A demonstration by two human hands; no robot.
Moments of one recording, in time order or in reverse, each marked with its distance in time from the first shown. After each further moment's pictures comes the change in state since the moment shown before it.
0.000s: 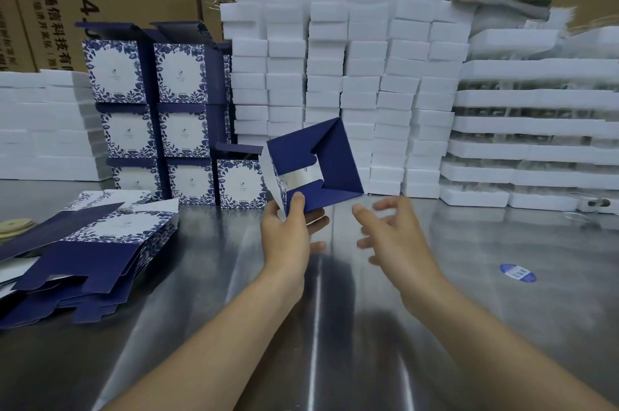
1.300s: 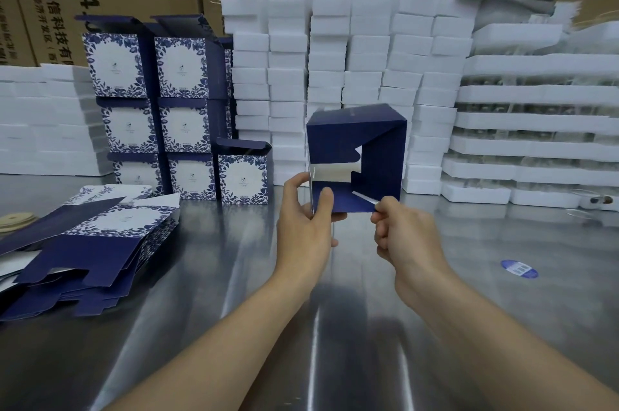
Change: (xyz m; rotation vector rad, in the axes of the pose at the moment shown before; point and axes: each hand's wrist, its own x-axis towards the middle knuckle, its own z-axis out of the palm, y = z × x) left_hand -0.014 -0.003 0.006 0.231 -0.181 0.327; right_hand -0.001 -0.008 0.001 0.286 0.095 0.164
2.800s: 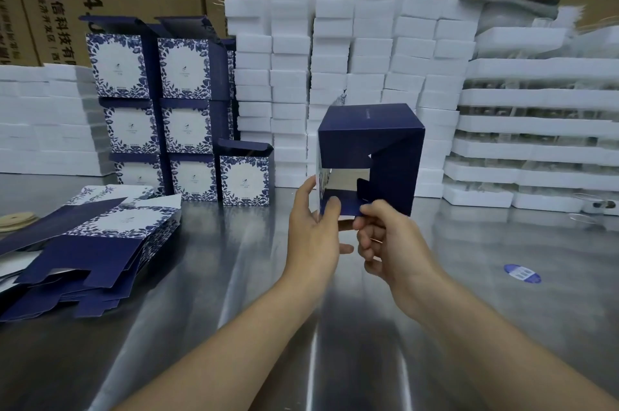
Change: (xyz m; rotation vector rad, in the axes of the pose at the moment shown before) left_hand -0.006 0.002 0.005 -0.028 -0.024 -0.178; right_hand -0.008 0.000 0.004 0.011 -0.246 0.090
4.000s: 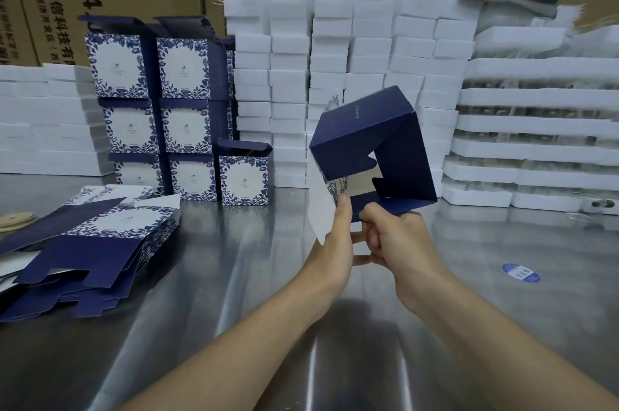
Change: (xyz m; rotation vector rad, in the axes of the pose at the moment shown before) left_hand -0.009 -0.007 0.013 -0.033 -0.282 -0.169; right_hand 0.004 0.001 -0.002 -0.123 0.107 -0.133
